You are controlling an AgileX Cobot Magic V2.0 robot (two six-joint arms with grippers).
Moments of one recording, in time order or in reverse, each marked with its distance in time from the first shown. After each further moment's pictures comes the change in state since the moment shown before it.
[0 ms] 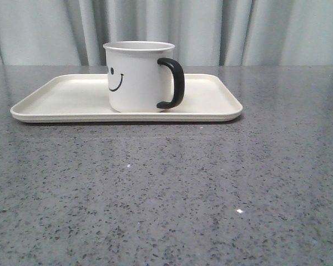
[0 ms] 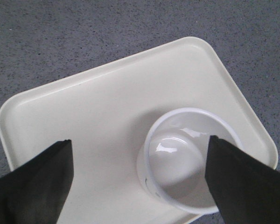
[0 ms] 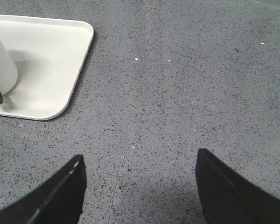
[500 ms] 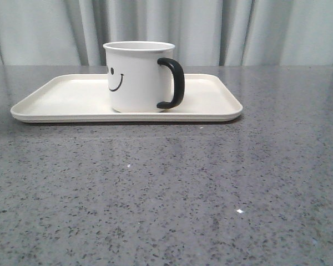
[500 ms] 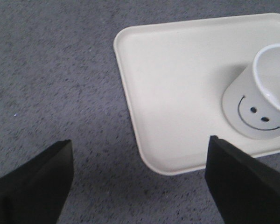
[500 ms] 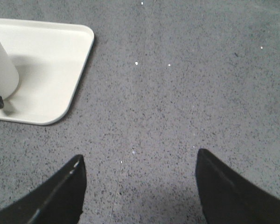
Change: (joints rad) left arm 0.235 -0.464 0.528 0.015 -0.107 0.000; right arm 0.000 0.000 0.000 0.002 -0.021 -0.002
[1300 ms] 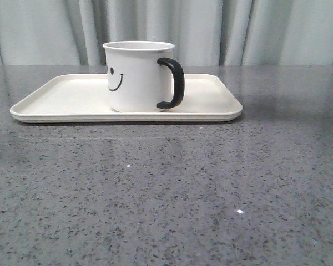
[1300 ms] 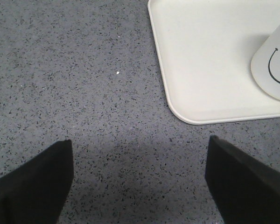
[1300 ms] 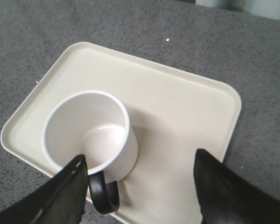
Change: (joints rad) left arm 0.063 -0.236 0.249 0.000 -0.047 0.000; right arm 0.263 0.774 -0.553 0.260 -0.102 -0.149
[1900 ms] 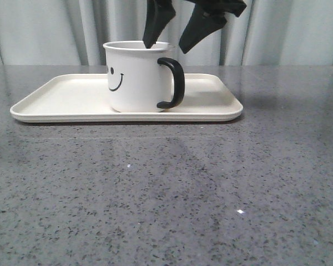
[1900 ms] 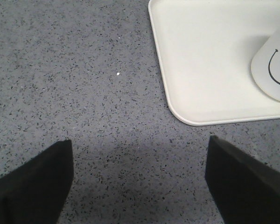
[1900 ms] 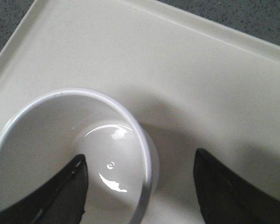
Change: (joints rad) left arm 0.000 0.000 0.000 0.000 -0.004 0.000; right arm 0.057 0.400 -0.305 0.000 0.164 0.020
